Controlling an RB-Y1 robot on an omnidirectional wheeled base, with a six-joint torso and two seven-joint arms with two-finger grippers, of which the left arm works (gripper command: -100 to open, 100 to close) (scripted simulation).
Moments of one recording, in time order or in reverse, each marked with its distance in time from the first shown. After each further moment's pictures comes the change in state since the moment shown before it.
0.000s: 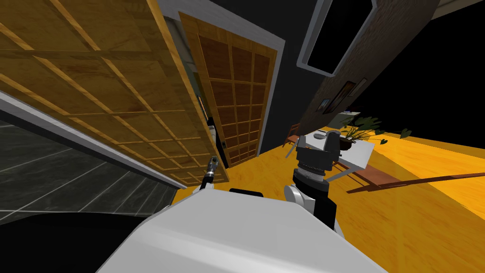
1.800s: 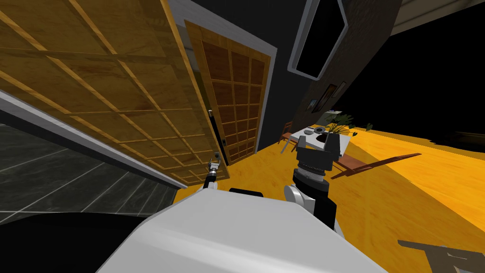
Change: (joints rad) arm 0.001 -0.032 -0.068 -0.045 0.180 0.017 0.450
